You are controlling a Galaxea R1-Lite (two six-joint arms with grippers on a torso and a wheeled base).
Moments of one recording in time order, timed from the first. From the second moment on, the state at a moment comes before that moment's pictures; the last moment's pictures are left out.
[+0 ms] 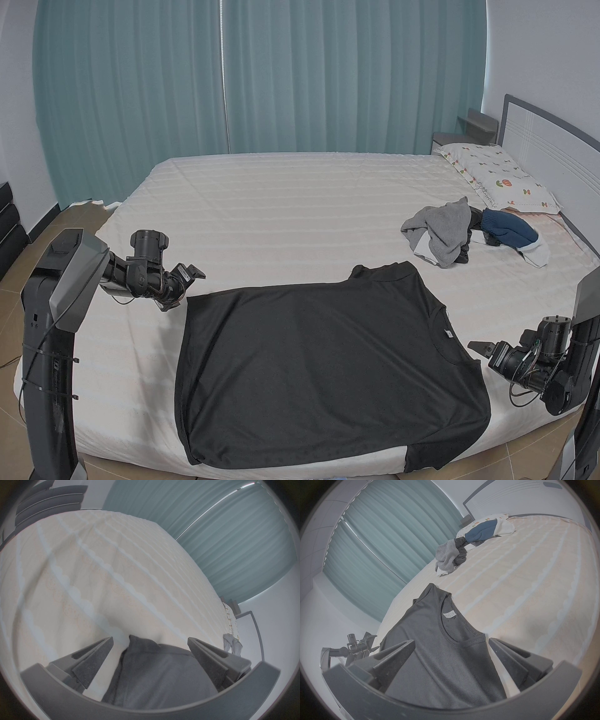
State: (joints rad) left arm 0.00 2.56 -1.68 -0.13 -0.18 -0.77; right arm -0.09 2.20 -0.11 -1.55 0.26 0.57
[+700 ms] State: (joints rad) left arm 0.01 2.63 -1.74 -0.13 -0.17 -0.77; right arm -0.10 2.21 -0.12 -1.55 0.26 0.57
